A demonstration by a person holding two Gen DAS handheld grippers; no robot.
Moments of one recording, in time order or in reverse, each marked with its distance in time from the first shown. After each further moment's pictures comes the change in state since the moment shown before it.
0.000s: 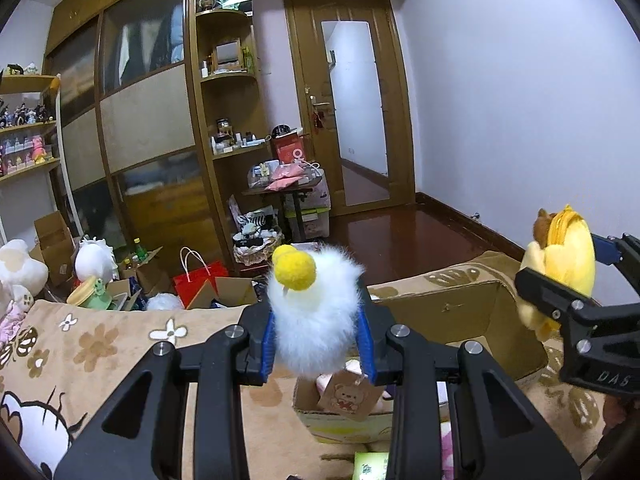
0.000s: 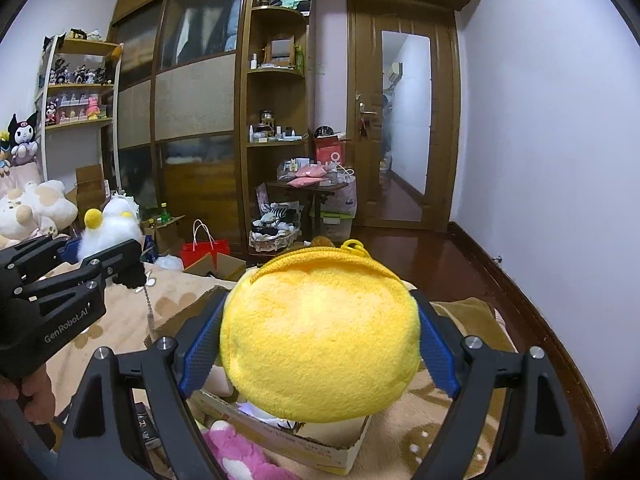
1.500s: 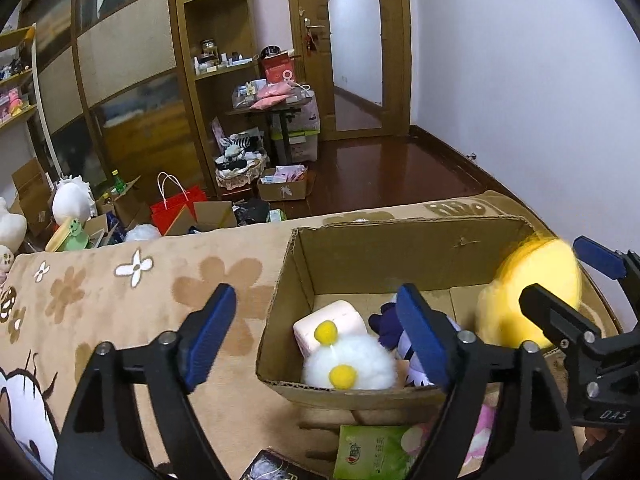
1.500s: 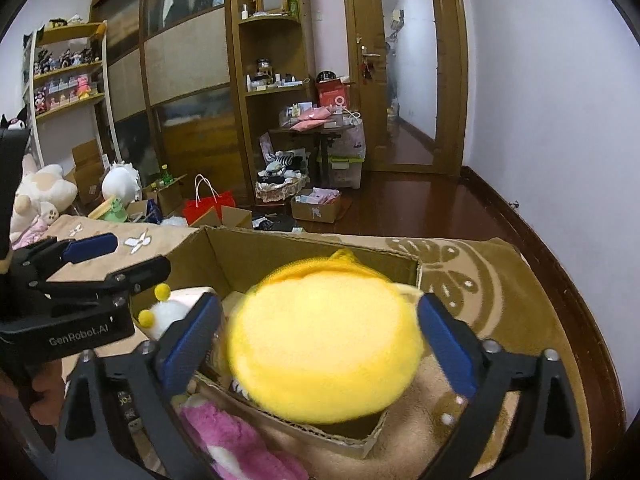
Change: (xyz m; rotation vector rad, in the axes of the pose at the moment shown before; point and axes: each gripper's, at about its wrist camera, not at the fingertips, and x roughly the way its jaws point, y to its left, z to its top) left arm 0.067 -0.003 -0.035 -0.039 0.285 -0.048; right arm 0.062 -0.014 -0.039 0.075 0.178 0.041
